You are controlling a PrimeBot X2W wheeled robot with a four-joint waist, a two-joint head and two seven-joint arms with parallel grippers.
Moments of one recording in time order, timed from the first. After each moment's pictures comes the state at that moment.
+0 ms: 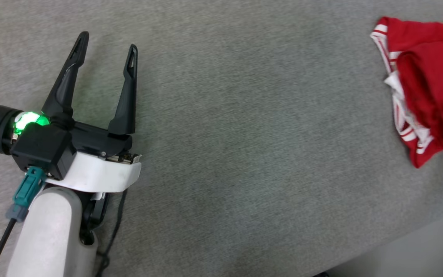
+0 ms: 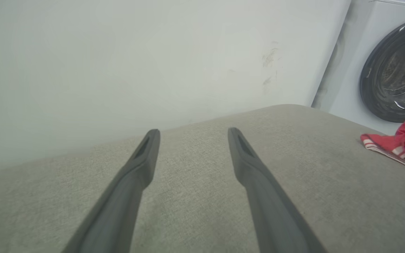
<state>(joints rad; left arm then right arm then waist) -0.40 0.26 -0.15 -0.24 -0.14 -0.06 -0.15 -0.79 -0.44 -0.17 0.74 0.27 0.13 0.14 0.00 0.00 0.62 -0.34</state>
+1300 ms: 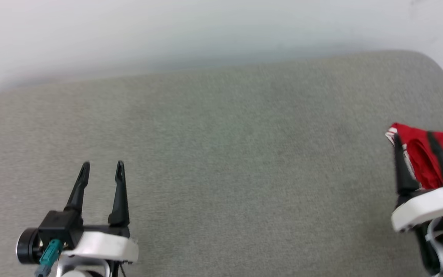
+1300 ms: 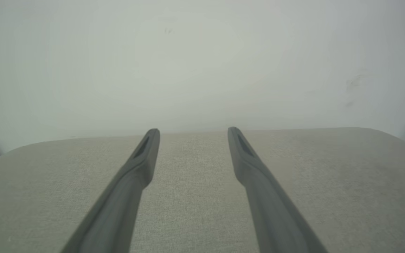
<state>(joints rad) -0.04 0.17 -0.09 -0.03 -0.24 0.04 -0.26 -0.18 -0.17 -0.10 0.07 0.17 0.13 -0.03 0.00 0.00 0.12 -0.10</state>
